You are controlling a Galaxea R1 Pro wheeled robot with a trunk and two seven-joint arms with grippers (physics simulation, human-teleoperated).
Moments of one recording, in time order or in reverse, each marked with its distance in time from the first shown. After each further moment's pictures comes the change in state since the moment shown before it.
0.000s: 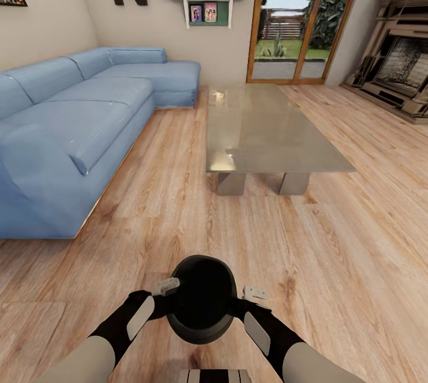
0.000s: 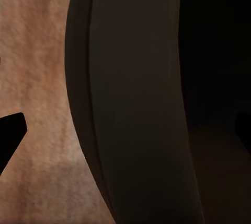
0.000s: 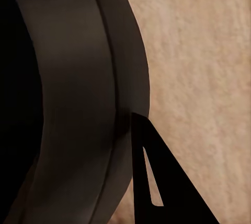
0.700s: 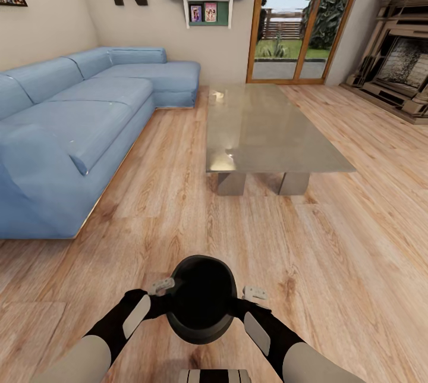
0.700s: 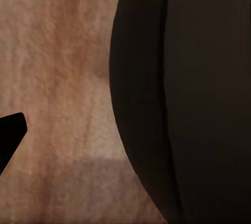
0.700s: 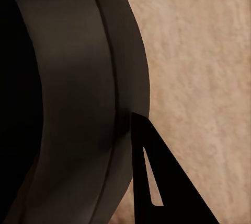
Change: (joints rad) left arm -0.001 0.021 0.007 -0.007 0.002 0.027 0.041; right arm 0.000 0.000 0.003 0.001 -0.005 -0.003 -0.002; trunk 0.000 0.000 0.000
